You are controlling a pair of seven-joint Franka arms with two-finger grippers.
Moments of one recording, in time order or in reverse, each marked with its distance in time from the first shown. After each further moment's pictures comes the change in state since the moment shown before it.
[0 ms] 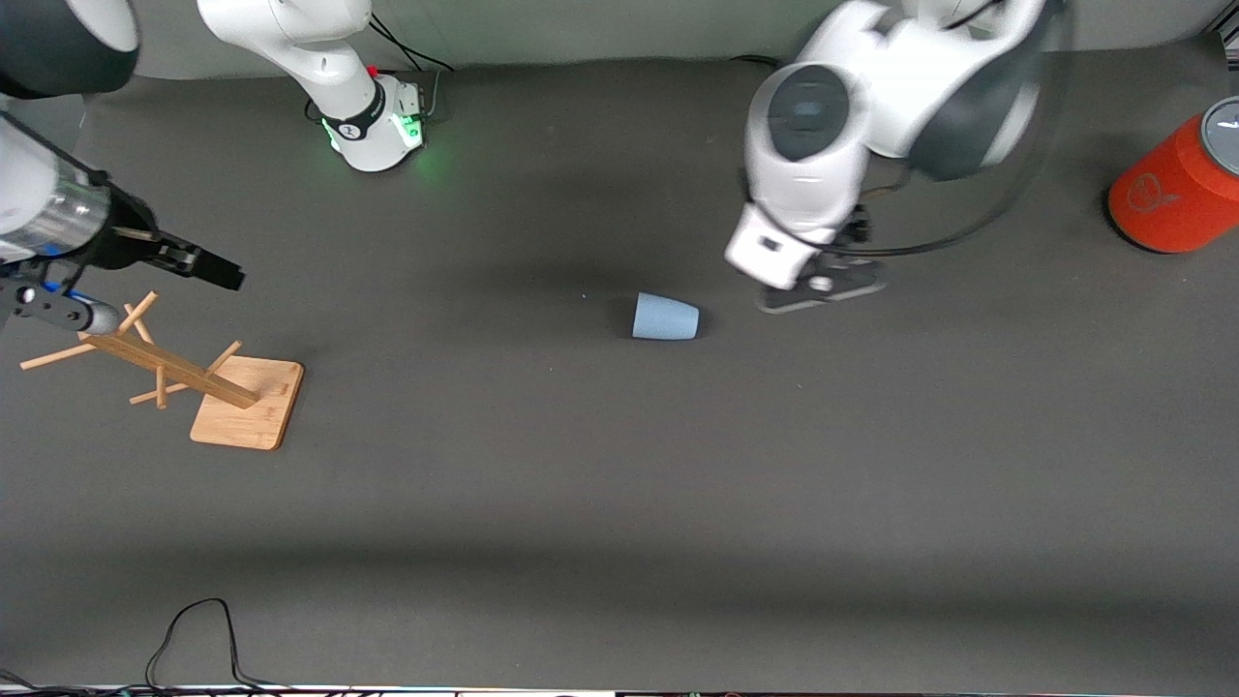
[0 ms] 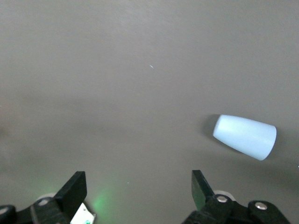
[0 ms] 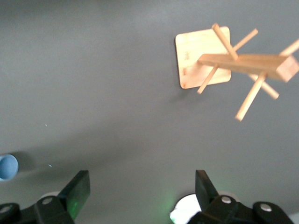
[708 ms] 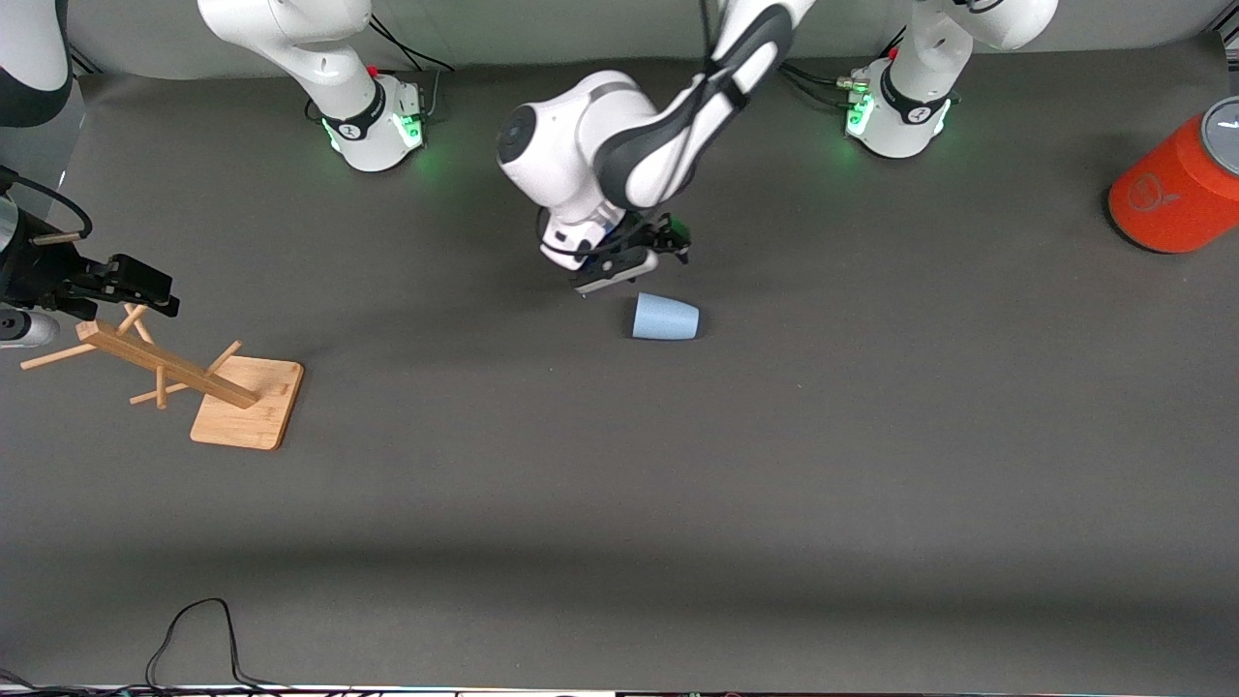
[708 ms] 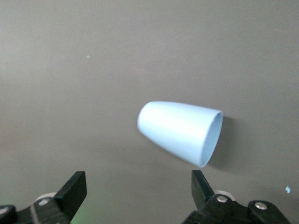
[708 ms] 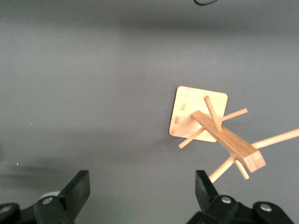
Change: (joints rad) left arm -0.330 0.433 0.002 0.235 0.232 0.064 -0.352; right arm 0.000 -0.015 -0.088 -0.054 -0.001 0.195 -0.378
